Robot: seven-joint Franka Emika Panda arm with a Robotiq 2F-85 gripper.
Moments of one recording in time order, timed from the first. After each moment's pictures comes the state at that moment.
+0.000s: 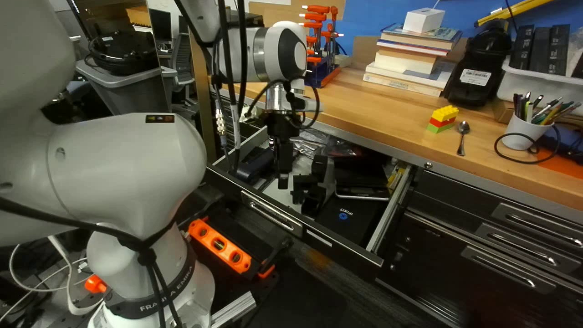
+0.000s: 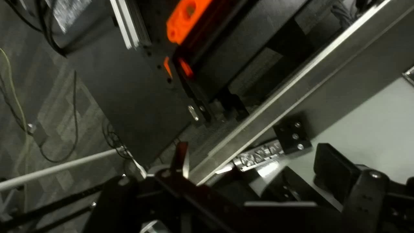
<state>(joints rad) 1.04 -0.11 -0.97 -2.64 -0.38 2.06 1.12</state>
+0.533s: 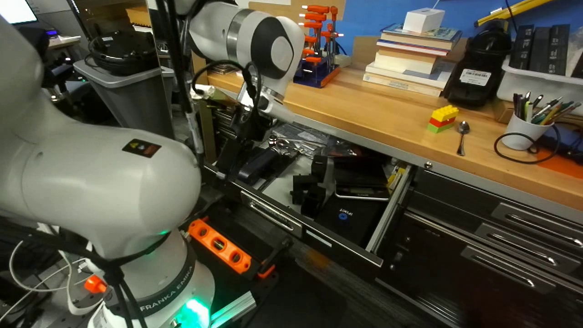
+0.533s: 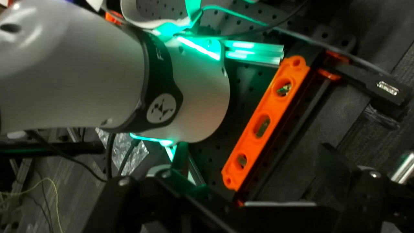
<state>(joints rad) 0.47 -0.28 -0.38 -2.76 -0.02 1.78 1.21</state>
